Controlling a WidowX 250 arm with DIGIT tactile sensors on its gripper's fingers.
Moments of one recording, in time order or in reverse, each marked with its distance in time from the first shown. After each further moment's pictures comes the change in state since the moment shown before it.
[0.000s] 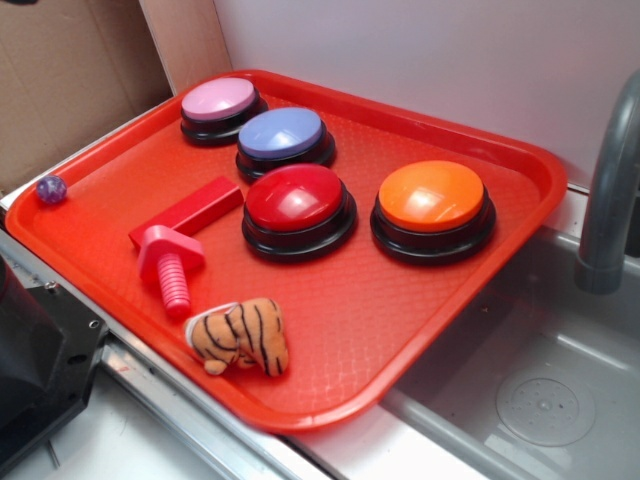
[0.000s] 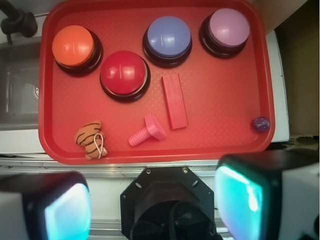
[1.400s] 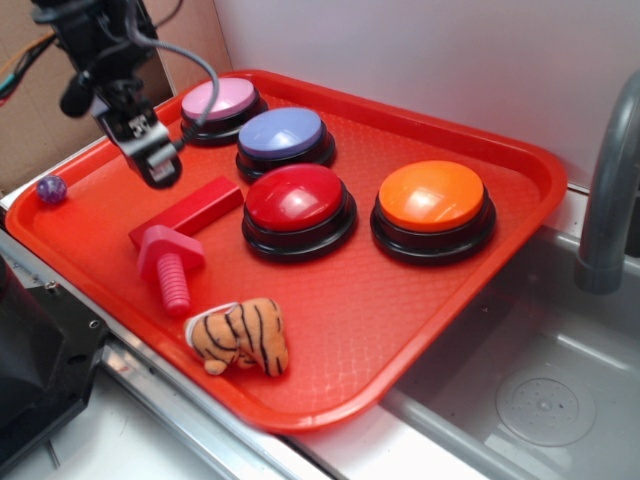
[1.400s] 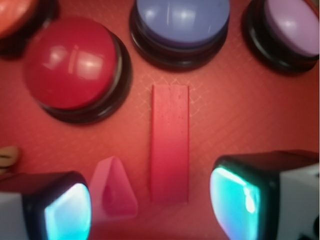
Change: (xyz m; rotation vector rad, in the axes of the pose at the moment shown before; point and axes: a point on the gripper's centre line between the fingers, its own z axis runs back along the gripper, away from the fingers) arm 0.048 0.043 -0.154 -0.015 -0.064 -0.188
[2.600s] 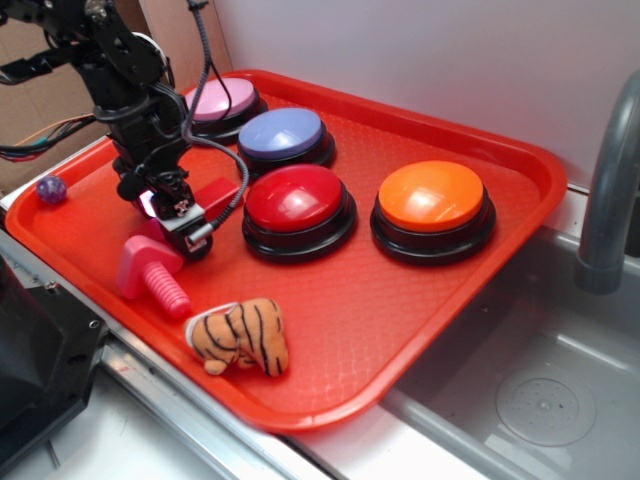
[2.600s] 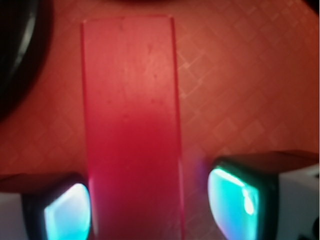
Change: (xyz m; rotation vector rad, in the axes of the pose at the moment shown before) arm -0.005 0.019 -0.068 -0.006 0.086 0.078
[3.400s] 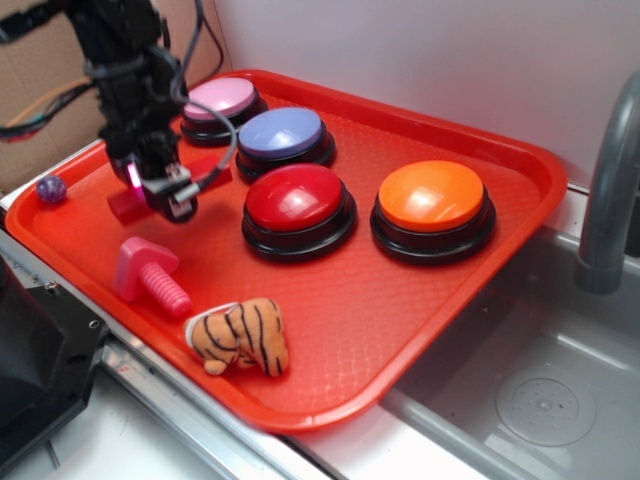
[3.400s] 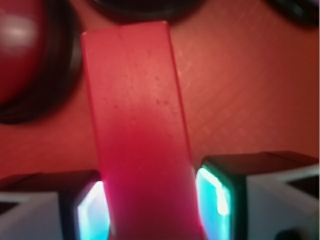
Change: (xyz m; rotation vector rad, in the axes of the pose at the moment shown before) arm 0.003 -0.016 0.059 0.024 0.082 0.015
